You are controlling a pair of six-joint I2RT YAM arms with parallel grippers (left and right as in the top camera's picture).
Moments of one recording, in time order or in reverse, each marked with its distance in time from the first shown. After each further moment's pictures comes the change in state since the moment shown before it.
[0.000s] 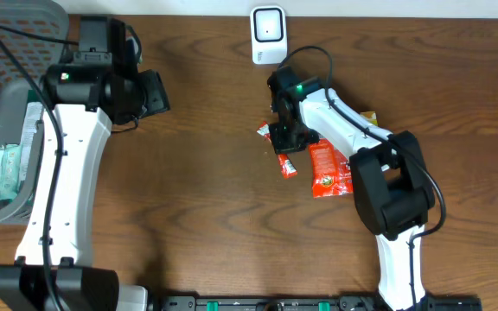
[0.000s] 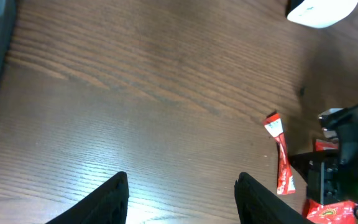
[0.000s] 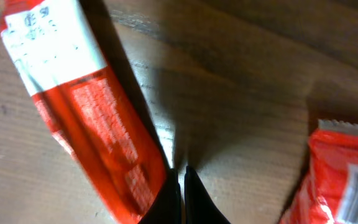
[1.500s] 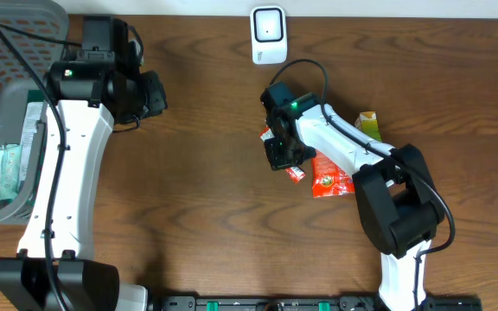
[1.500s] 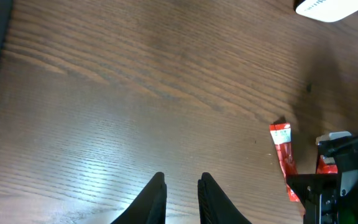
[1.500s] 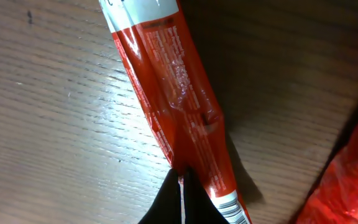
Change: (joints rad) left arm 0.000 0.019 0.000 -0.007 0.000 -0.003; right arm 0.064 -0.107 -0.161 0.045 0.013 0.032
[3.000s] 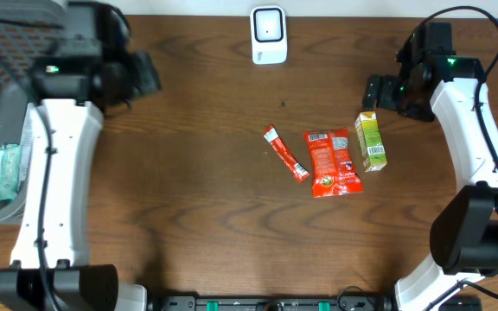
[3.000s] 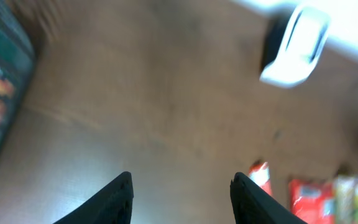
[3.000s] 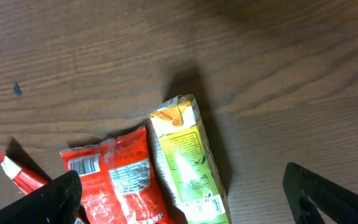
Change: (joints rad) left arm 0.039 0.000 0.126 0.062 0.000 -0.033; right arm -0.564 -0.237 0.119 -0.054 -0.004 -0.085
